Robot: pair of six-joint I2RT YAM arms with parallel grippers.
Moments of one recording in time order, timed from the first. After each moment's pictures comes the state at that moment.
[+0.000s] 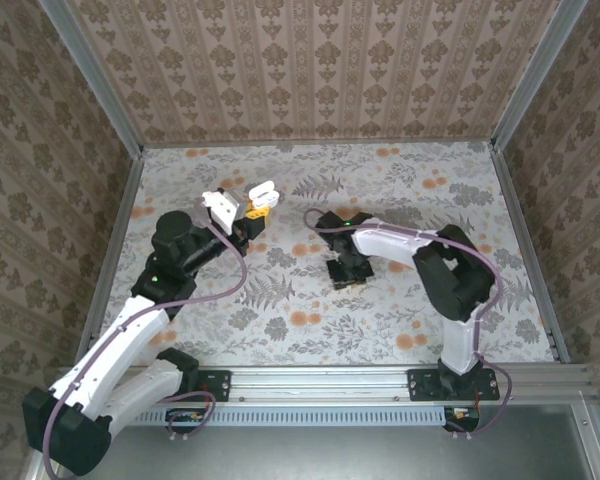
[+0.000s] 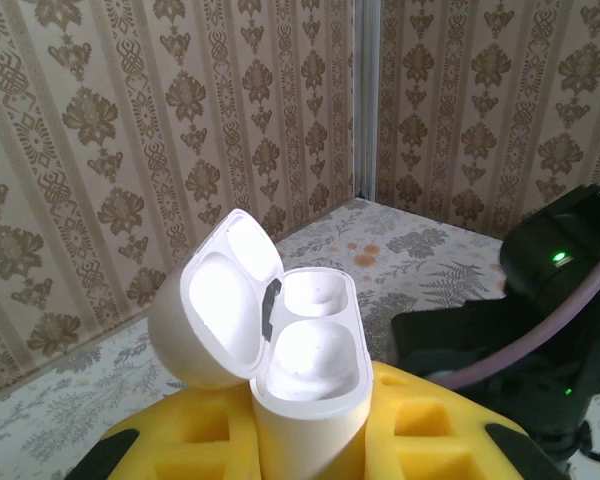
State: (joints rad) left arm -0.50 0.88 0.73 0.11 0.40 0.07; right arm 0.64 1.88 1.22 -0.89 -0.02 0.50
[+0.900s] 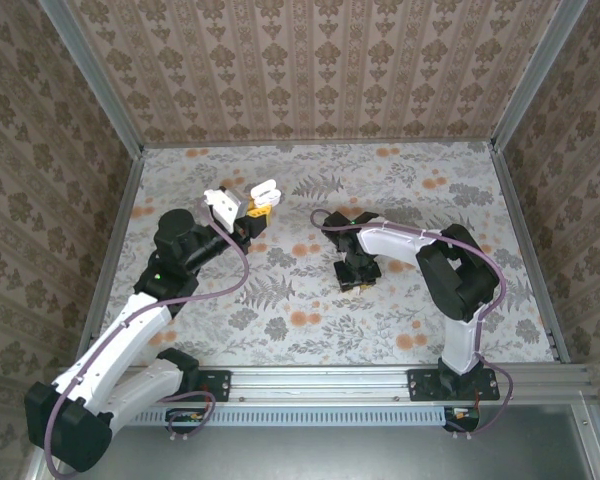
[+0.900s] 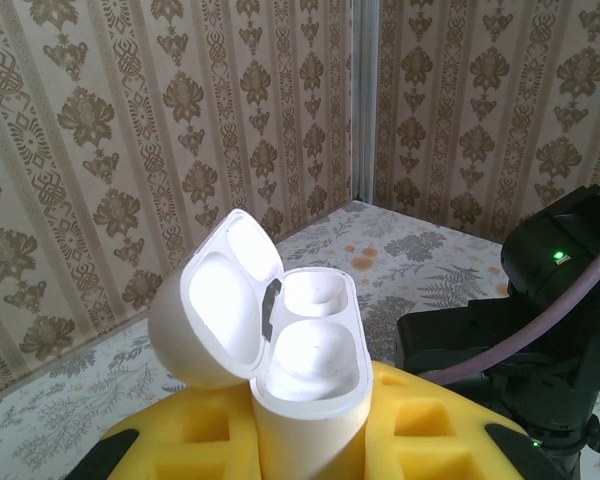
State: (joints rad) left arm -0.50 0.90 0.73 0.14 0.41 0.06; right arm 0.62 1.90 1.24 -0.94 0.00 0.44
